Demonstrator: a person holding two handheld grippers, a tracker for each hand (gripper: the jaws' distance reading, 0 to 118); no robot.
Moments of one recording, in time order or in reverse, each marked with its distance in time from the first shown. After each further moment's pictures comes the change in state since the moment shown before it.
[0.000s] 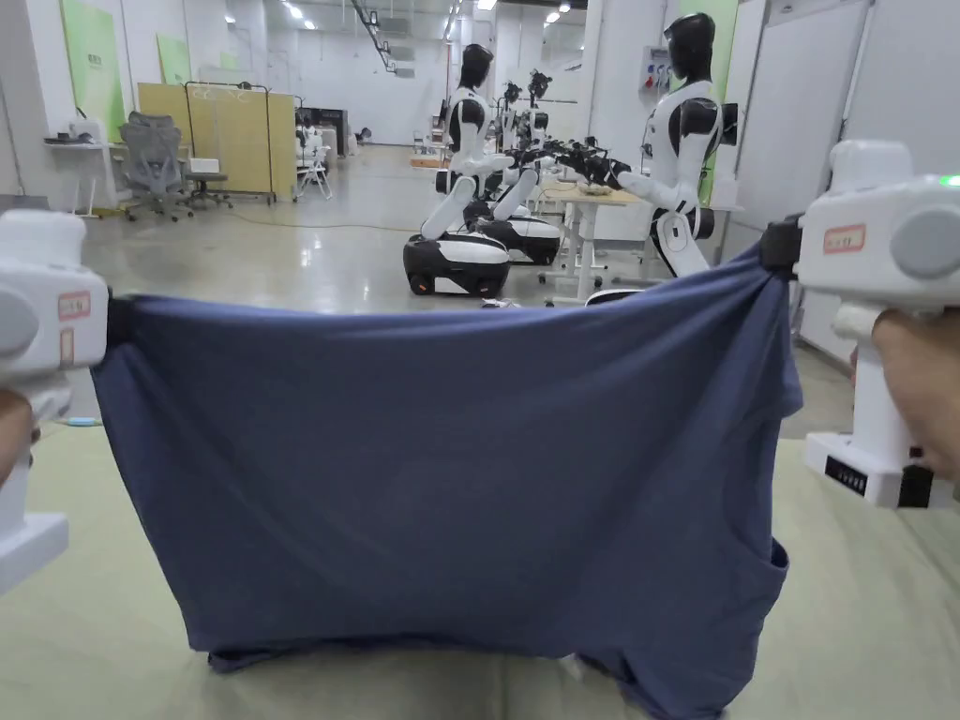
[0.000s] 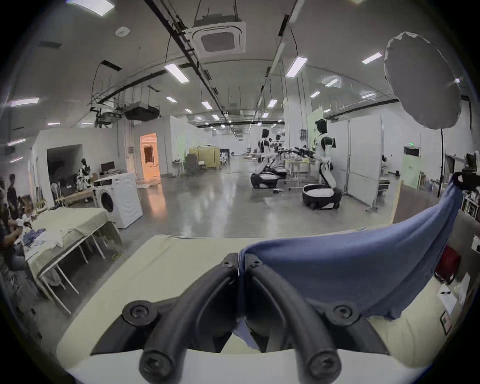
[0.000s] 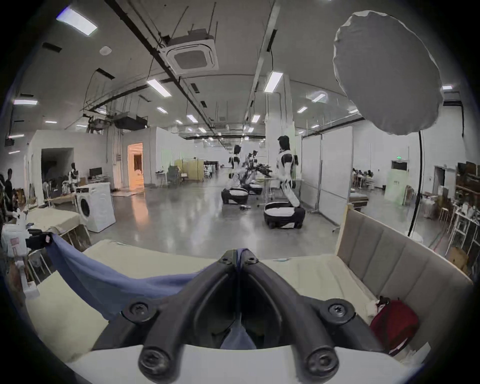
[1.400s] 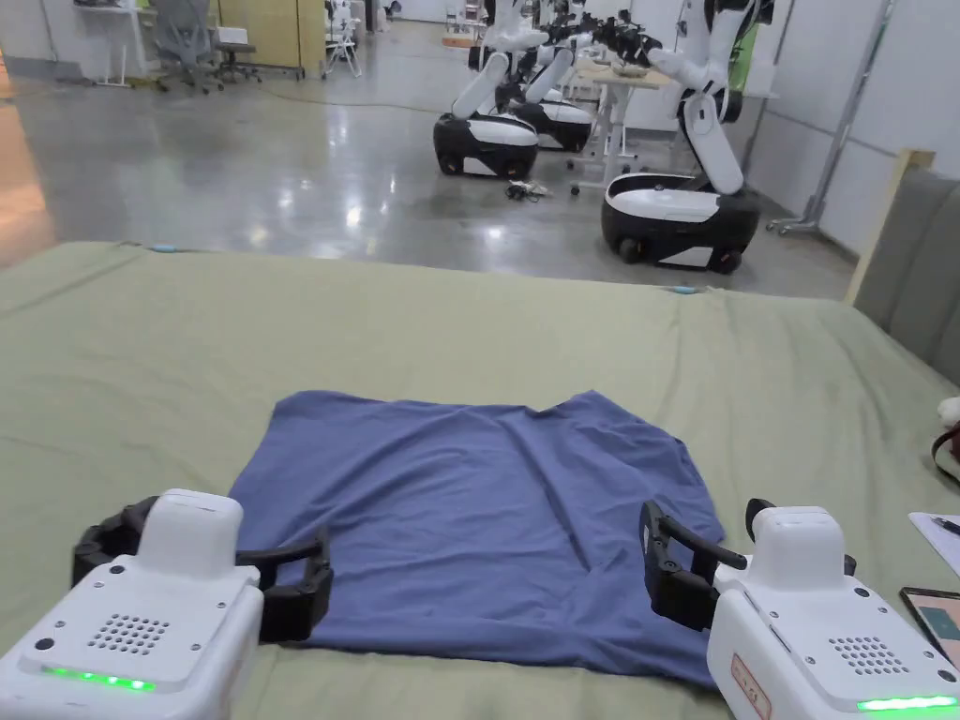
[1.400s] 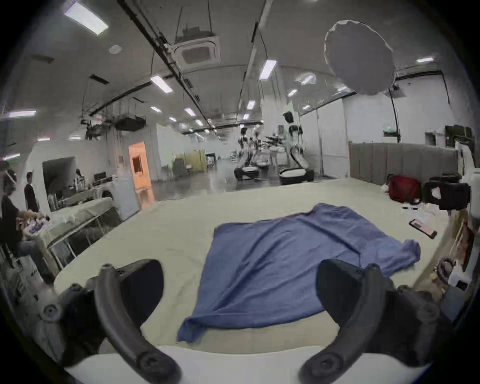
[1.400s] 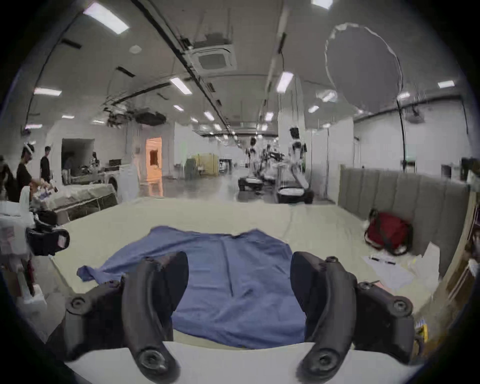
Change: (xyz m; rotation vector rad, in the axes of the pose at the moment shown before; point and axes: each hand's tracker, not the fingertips) left arm 0.104 -0.309 0.378 0.003 -0.084 -0.102; right arm -0.085 -0.337 0.371 0.015 0.107 0.053
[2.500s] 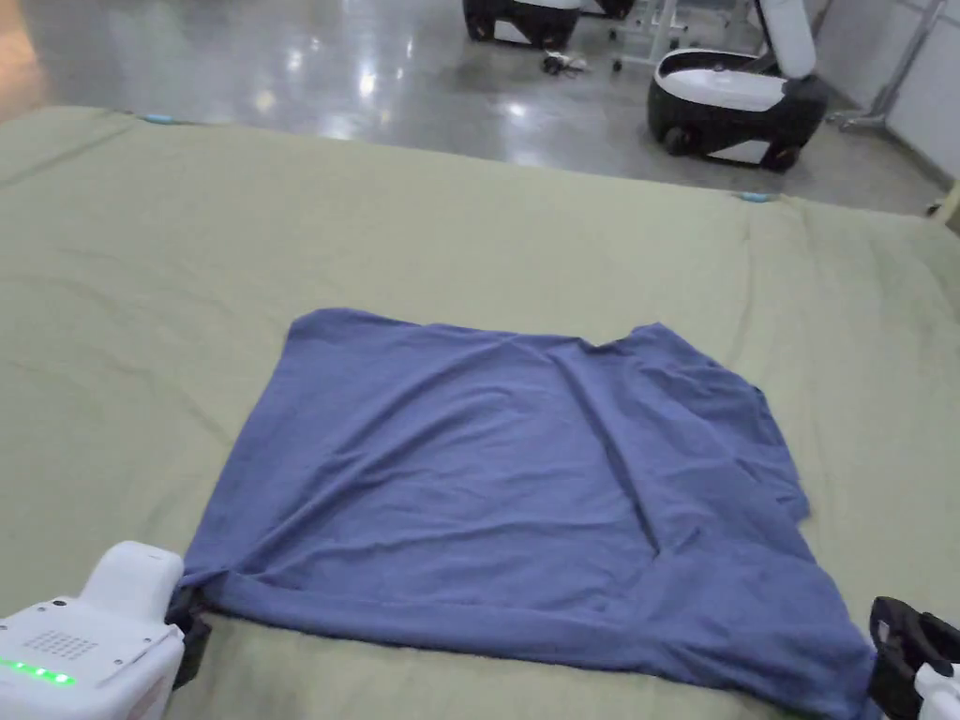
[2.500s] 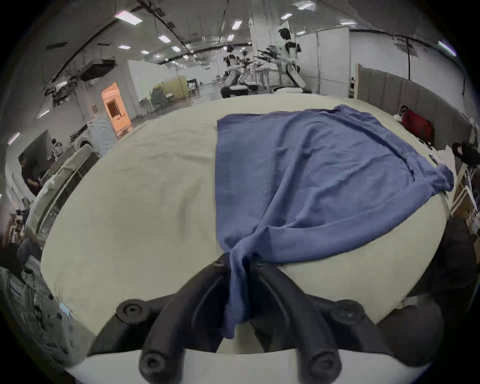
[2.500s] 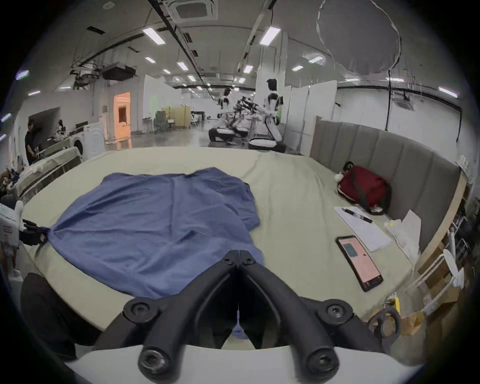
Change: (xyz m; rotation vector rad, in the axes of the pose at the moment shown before) left arm -0.100 -0.096 -0.120 -0.509 -0.053 -0.039; right arm 0.067 -0.062 -0.058 -0.362 -0.207 -0.013
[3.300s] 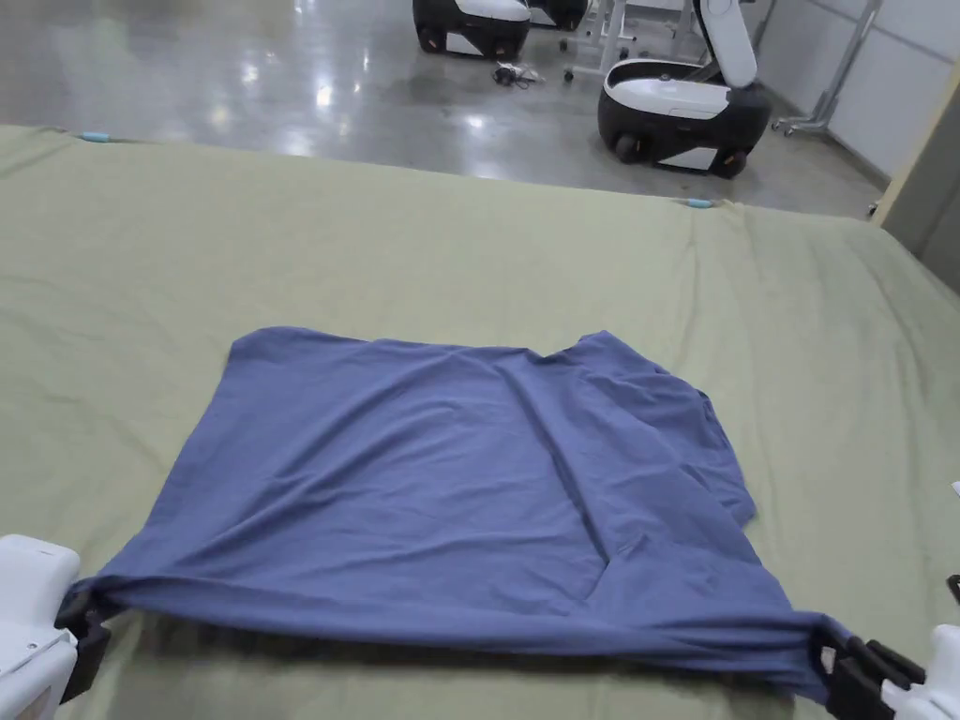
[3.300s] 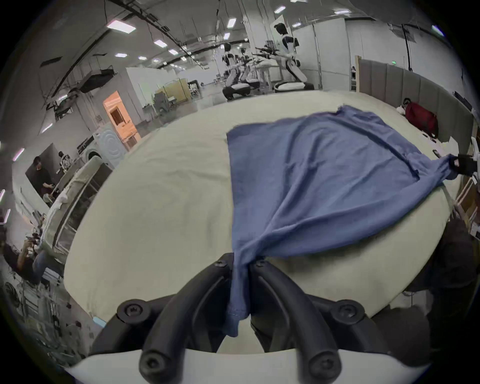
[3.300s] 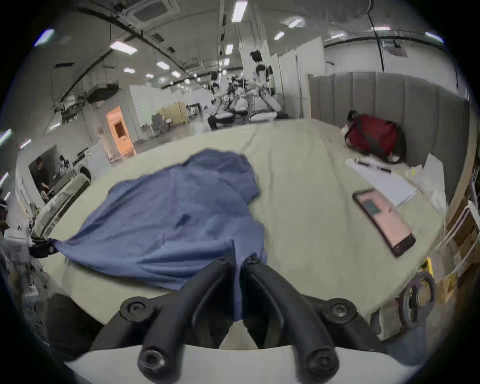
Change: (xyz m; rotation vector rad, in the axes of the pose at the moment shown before) left arm -0.003 0.047 0.046 0.000 0.075 -0.069; right arm 0.043 -0.007 -0.018 -0.071 0.152 -0.219
